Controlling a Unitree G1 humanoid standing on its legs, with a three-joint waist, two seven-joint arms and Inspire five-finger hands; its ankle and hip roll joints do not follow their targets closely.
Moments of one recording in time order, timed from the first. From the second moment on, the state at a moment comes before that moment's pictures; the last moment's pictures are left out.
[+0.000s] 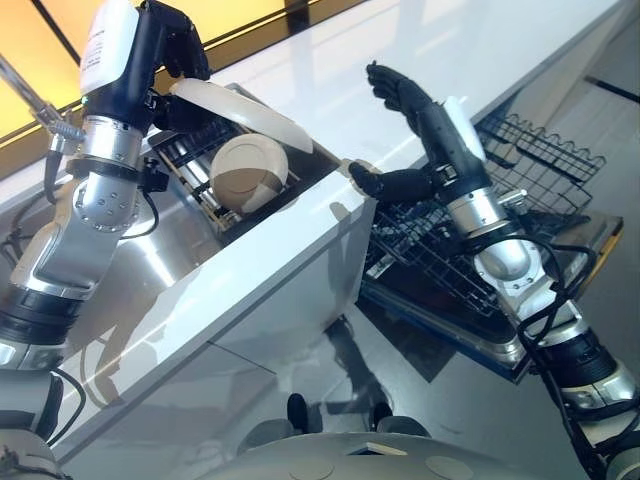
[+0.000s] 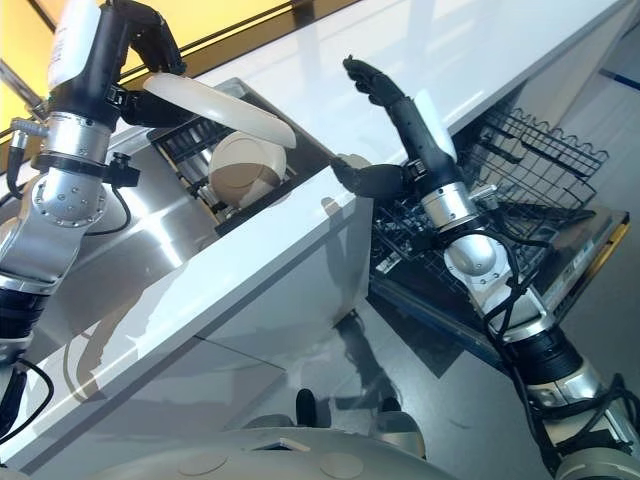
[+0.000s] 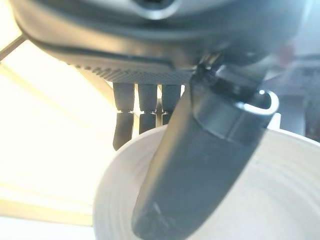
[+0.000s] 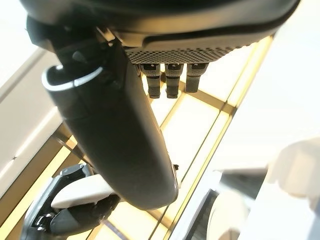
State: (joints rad) left arm -0.49 0.89 -0.19 -0.11 0.07 0.04 0.29; right arm -0.35 -0.64 0.31 -0.23 0.09 -0.04 -0.13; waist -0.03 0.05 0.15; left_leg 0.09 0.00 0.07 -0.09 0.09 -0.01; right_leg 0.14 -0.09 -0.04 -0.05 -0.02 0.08
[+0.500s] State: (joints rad) left arm -0.51 0.79 -0.19 -0.11 0.03 0.04 0.31; right arm -0.43 -0.53 0.37 -0.23 0.06 0.02 -0.21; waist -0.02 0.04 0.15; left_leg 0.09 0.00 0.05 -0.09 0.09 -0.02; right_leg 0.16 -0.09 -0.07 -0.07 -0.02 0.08
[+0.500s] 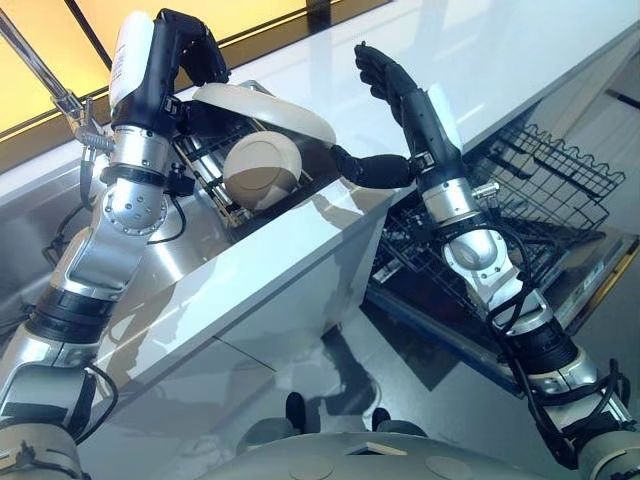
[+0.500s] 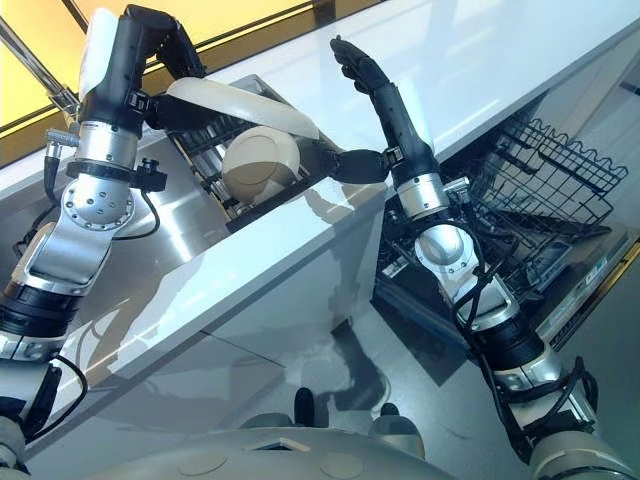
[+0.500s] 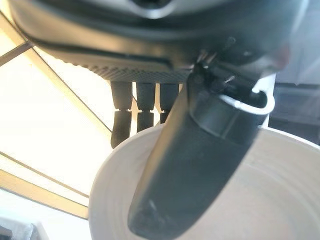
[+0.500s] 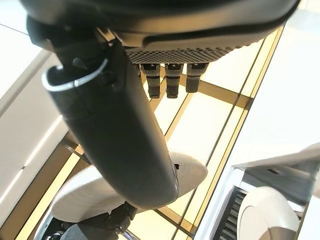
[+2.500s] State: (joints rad) left arm -0.39 0.70 -0.19 -0.09 -0.16 0.06 0.17; right arm -0.44 -0.65 0.02 0.02 -0.15 -0.07 -0.76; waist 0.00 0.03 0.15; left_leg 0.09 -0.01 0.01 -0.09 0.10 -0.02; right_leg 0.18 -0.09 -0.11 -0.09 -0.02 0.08
